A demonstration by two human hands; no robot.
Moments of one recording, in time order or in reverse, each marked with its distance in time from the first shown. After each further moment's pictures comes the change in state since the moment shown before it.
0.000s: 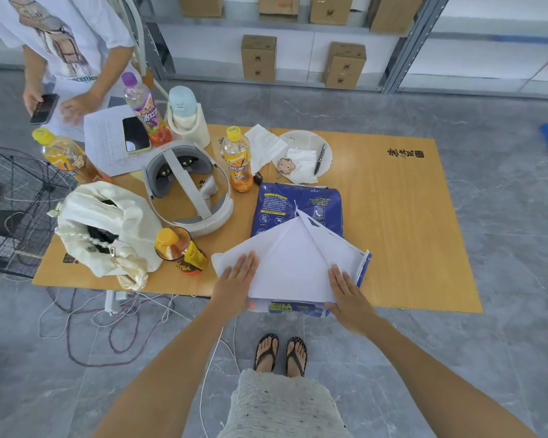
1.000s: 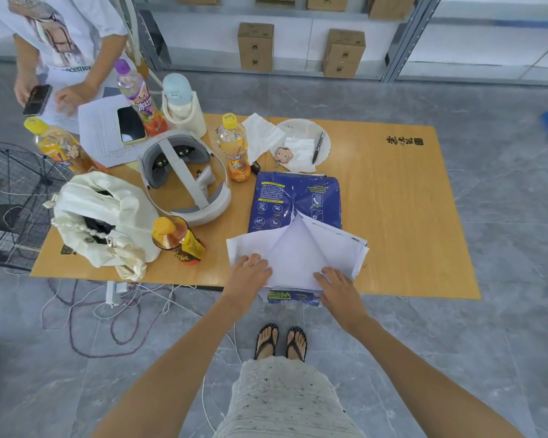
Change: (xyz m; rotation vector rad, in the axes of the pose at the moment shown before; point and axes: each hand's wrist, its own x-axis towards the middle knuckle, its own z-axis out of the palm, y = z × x) left_hand -0.007 0.029 -0.013 0.265 0.178 0.154; right_hand -0.007 -0.029 0.002 -0.109 0.275 -0.071
